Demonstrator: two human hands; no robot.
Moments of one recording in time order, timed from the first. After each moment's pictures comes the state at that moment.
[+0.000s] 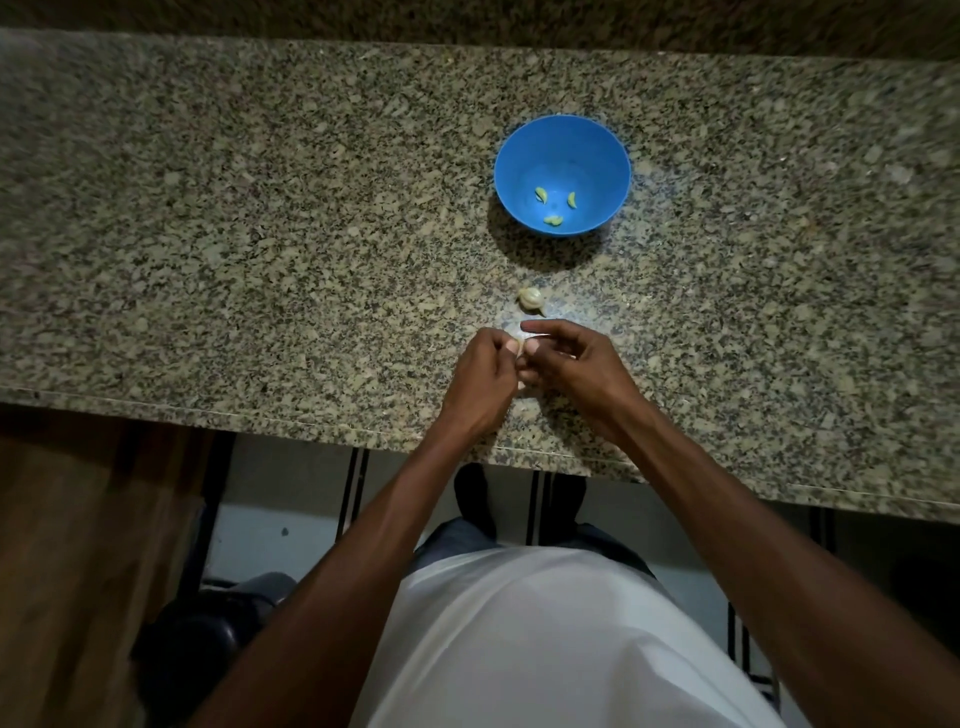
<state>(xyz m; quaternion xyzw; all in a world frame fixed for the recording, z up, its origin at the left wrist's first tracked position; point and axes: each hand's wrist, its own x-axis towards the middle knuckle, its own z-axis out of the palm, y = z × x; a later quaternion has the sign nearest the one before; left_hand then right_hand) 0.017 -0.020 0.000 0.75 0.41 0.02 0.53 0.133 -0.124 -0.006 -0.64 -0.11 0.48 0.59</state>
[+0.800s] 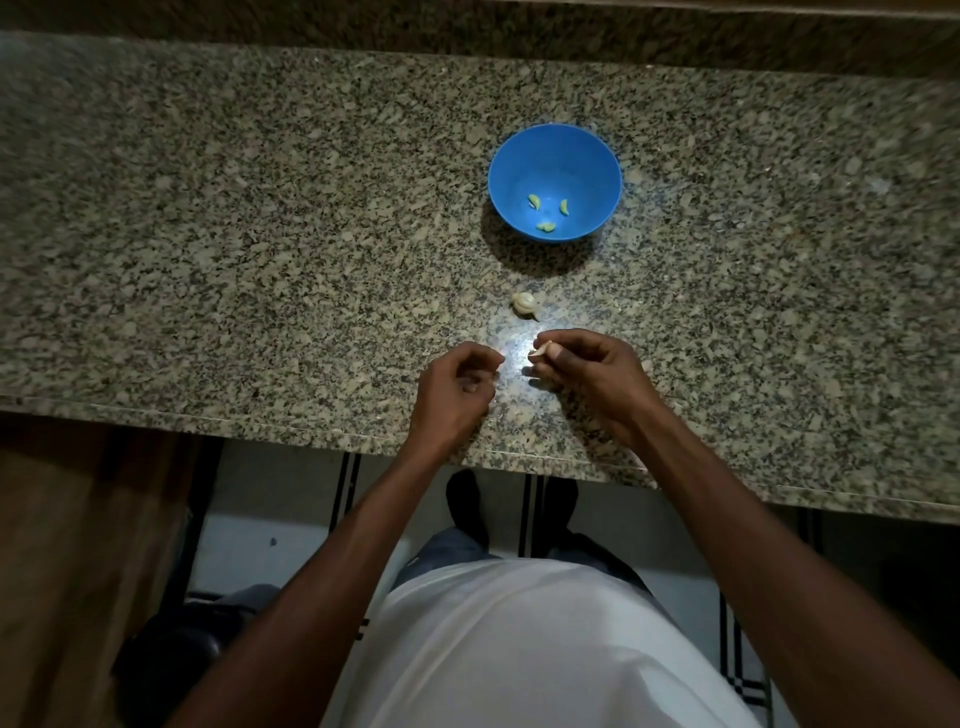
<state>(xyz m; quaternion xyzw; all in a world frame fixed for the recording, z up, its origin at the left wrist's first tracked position) -0.013 -0.011 -0.004 0.73 0.40 0.09 0.54 0.150 -0.142 -0.015 -0.63 -0.04 0.47 0.62</state>
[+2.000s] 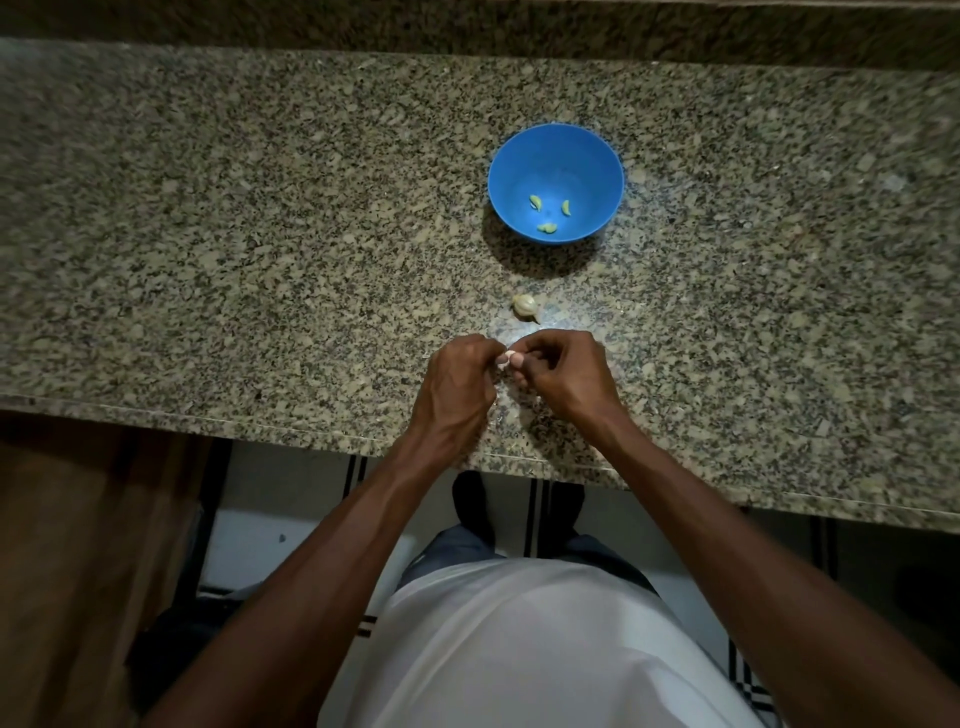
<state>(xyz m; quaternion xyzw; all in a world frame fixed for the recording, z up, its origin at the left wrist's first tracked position) 0.009 -0.006 0.004 0.91 0.29 0.10 0.28 0.129 -0.113 0.002 -0.79 -0.21 0.36 0.45</state>
